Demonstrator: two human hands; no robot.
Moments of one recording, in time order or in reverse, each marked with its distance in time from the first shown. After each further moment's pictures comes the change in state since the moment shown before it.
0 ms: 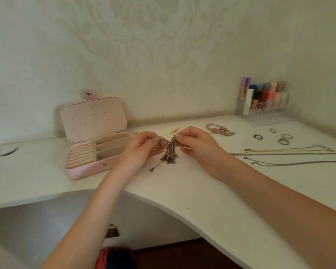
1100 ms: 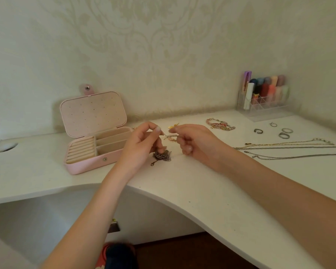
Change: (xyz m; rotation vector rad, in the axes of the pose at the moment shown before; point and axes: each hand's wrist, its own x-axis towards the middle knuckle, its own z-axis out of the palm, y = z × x) left_hand -0.005 0.001 0.003 0.092 -0.004 0.131; right_hand -0.005 -0.009 0.006 -0.046 -0.111 0.105
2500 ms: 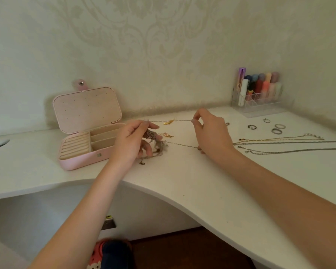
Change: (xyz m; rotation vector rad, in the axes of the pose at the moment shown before) left_hand -0.001 0.003 -0.001 0.044 0.115 -0.080; right_hand -0.002 0.005 -0.026 -0.946 0.541 -0.317
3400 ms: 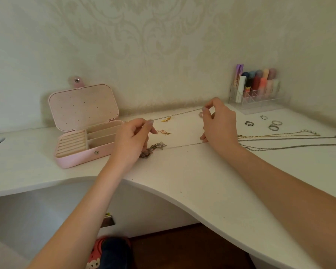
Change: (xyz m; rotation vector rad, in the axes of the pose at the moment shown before) left_hand -0.003 -0.003 0.003 0.285 0.038 0.200; right_hand 0.006 0.013 -0.010 0.191 0.164 0.099
